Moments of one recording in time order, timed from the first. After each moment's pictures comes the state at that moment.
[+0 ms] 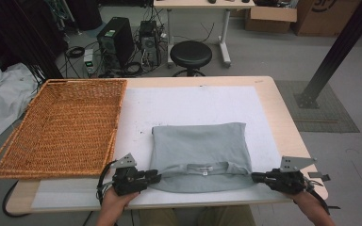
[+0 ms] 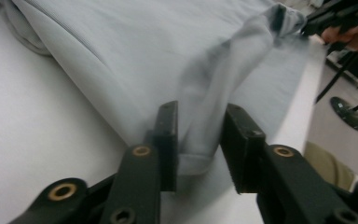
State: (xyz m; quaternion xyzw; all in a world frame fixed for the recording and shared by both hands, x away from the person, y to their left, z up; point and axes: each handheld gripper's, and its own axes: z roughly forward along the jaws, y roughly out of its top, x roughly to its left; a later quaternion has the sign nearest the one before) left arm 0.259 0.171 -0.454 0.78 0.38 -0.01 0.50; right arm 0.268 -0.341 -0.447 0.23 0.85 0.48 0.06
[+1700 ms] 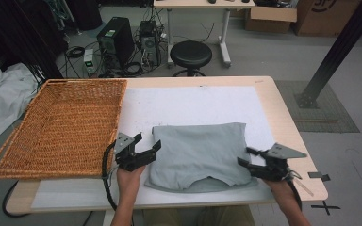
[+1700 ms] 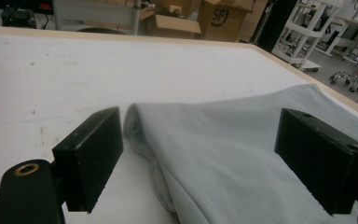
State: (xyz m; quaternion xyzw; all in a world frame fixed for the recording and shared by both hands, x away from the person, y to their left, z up) left arm 0.302 0.152 -0.427 0.65 0.48 0.22 0.54; right arm 0.290 -0.296 -0.436 0.34 0.76 0.53 0.16
